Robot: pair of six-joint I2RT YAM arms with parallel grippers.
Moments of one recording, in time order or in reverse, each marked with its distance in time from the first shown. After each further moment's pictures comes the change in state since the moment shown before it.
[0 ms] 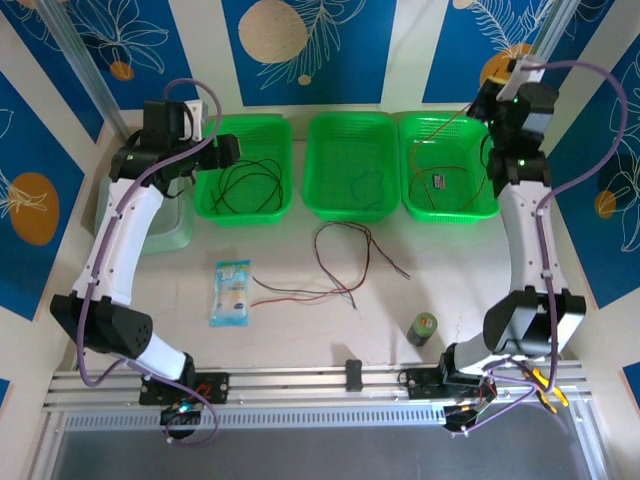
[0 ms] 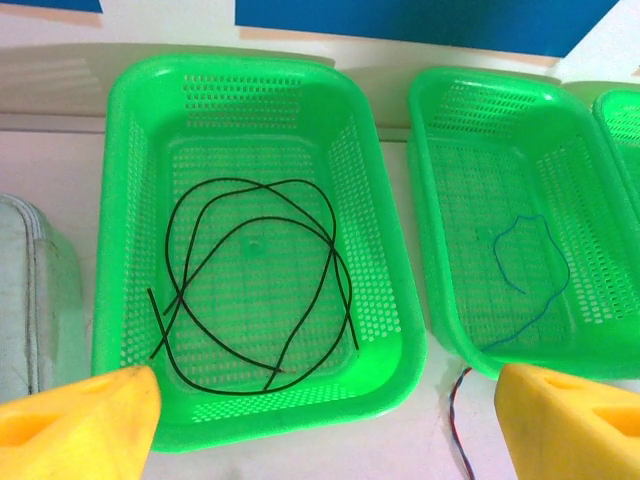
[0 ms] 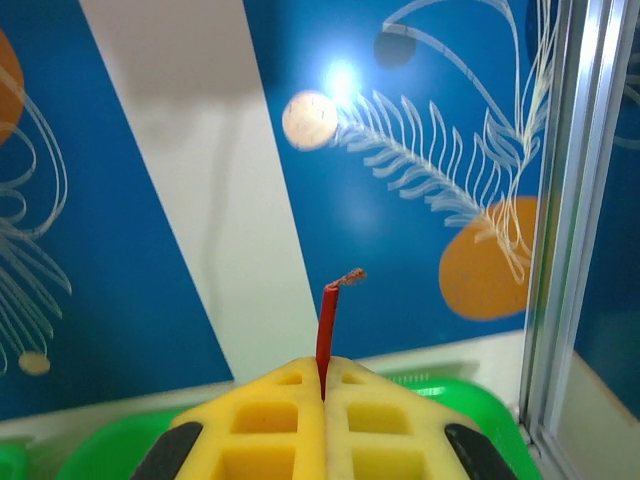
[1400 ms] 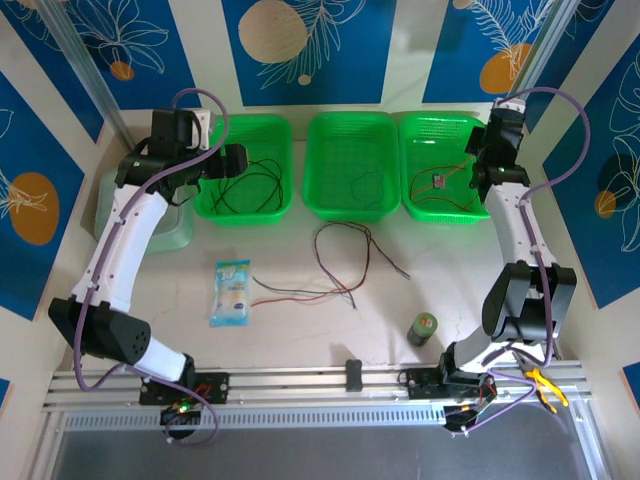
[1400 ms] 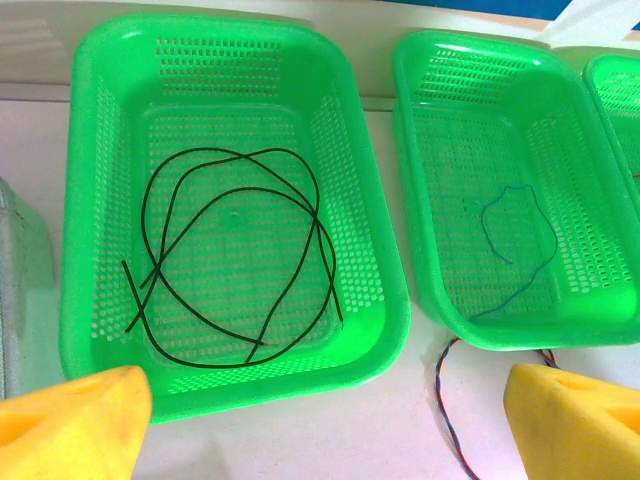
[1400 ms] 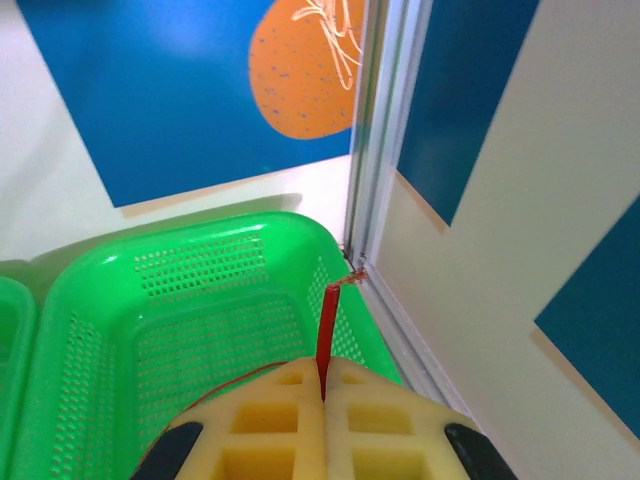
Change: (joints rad) left arm -0.040 -0.033 -0.063 0.003 0.000 -0.018; right arm -0.008 0.103 -0.142 -0.055 0.311 -0.104
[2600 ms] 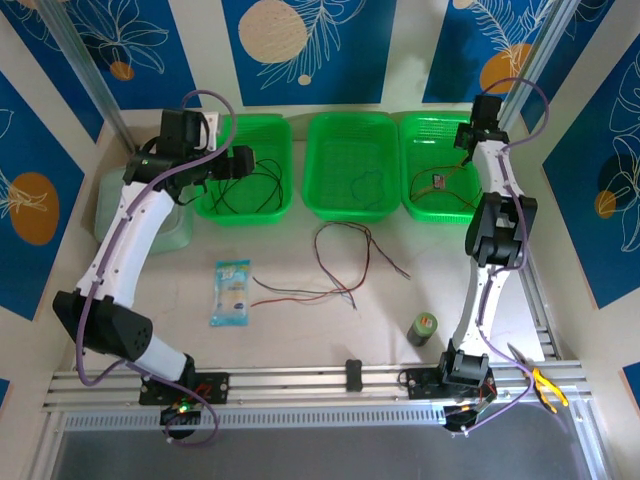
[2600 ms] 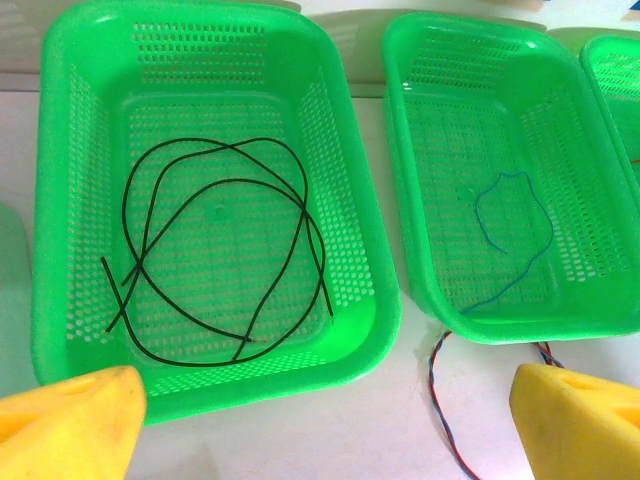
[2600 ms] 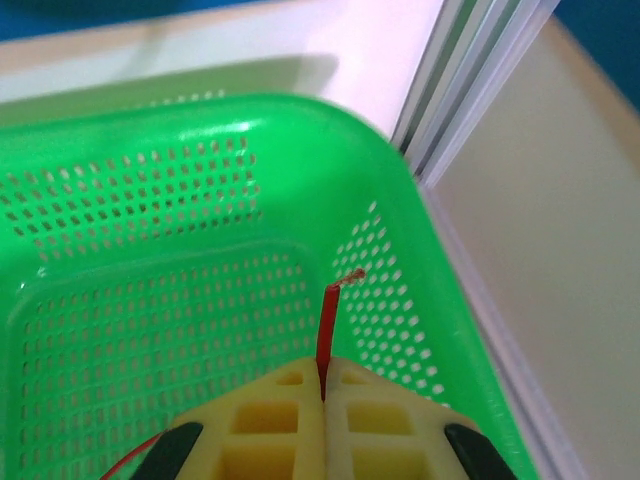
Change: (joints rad) left arm -0.027 0.027 0.000 0.006 -0.001 -0.006; right arm -0.046 0.739 0.727 -0.350 -0.092 0.000
